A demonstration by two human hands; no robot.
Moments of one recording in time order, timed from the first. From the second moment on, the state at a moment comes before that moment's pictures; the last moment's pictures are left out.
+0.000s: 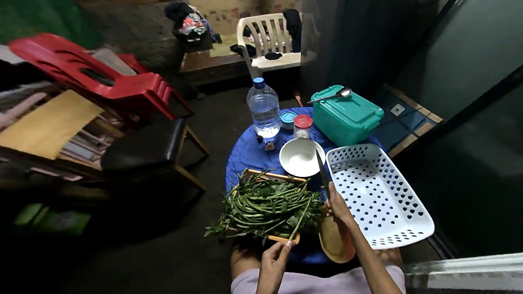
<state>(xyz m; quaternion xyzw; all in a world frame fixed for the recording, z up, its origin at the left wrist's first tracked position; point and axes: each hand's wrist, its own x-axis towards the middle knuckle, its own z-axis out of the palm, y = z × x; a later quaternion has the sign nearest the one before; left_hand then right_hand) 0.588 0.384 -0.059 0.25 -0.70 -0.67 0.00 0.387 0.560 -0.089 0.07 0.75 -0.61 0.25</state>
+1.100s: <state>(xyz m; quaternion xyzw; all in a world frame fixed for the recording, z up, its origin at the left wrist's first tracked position) 0.587 0.419 -0.059 0.17 -0.66 -0.73 -0.08 0.468 0.602 -0.077 -0.20 0.85 -0.48 0.12</state>
